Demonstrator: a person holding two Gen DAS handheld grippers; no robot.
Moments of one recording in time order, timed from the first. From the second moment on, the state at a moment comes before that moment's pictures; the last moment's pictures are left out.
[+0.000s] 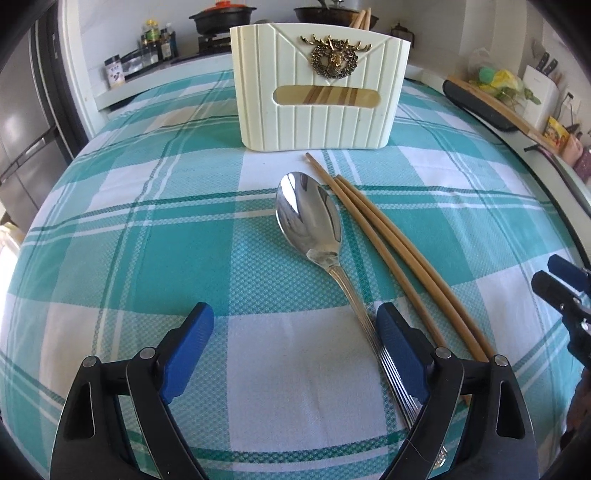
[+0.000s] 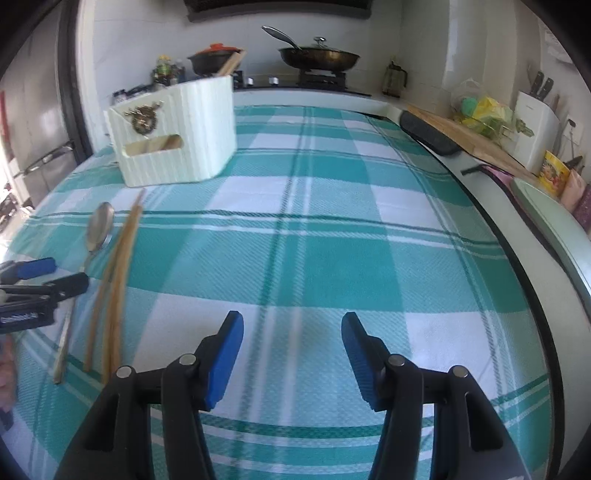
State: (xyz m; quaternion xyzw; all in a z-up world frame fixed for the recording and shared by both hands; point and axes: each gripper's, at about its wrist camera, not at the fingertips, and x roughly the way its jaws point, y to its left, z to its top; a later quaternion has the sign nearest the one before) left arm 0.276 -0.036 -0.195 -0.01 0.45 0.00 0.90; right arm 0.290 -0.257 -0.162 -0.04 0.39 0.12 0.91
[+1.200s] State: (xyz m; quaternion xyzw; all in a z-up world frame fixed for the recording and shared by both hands) left arm 0.268 -0.023 -0.195 0.00 0.44 0.01 0.90; right arm 0.303 -0.229 -0.175 -0.08 0.44 0.11 0.89
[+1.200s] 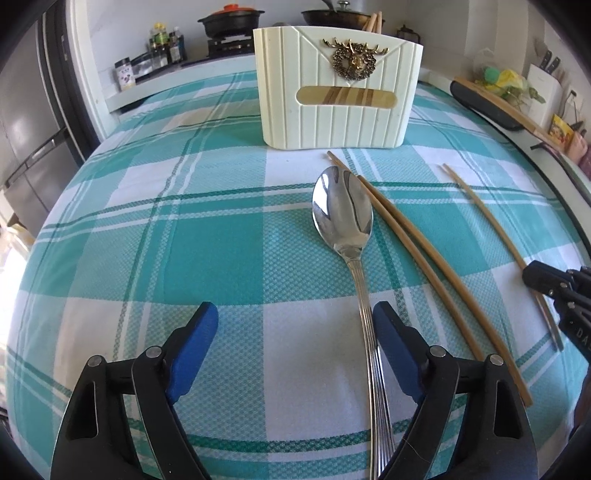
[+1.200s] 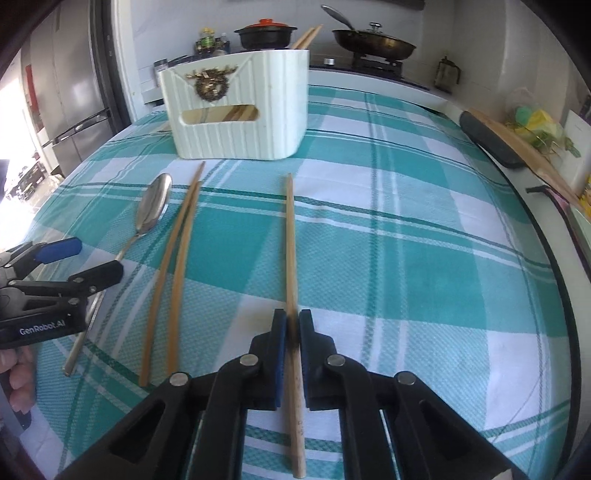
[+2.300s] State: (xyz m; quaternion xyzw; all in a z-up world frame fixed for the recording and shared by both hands) left arm 0.239 0.003 -0.192 0.06 0.43 0.06 0.90; right arm 0.275 -0.282 -0.177 -0.05 0.44 0.06 0.90
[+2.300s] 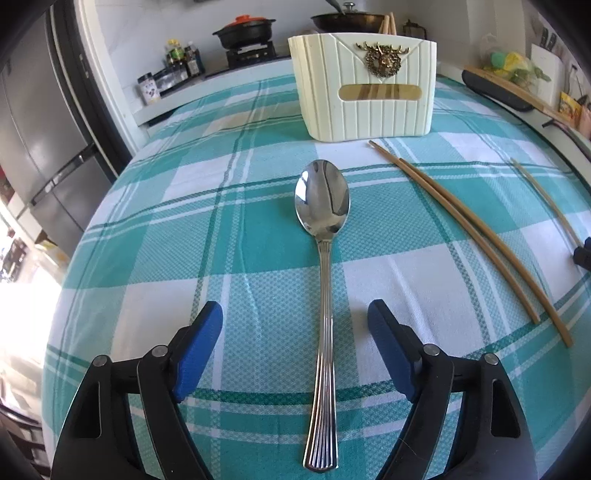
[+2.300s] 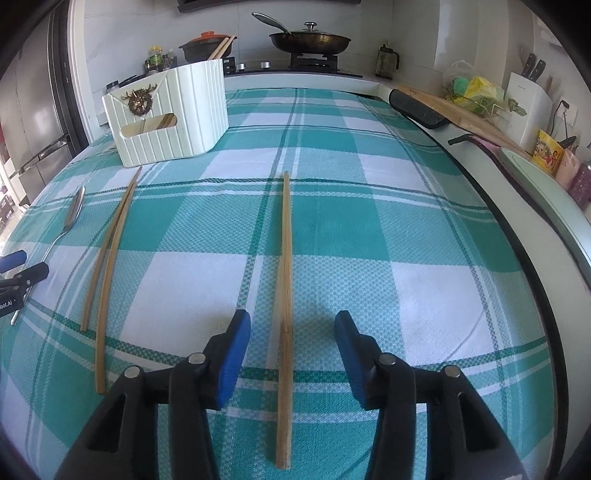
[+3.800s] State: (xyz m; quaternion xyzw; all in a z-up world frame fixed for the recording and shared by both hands) left arm 0.269 0.037 -0.195 0.03 0.49 -0.09 0.87; right arm 0.299 -0.284 -0.173 -0.09 0.51 0.13 0.85
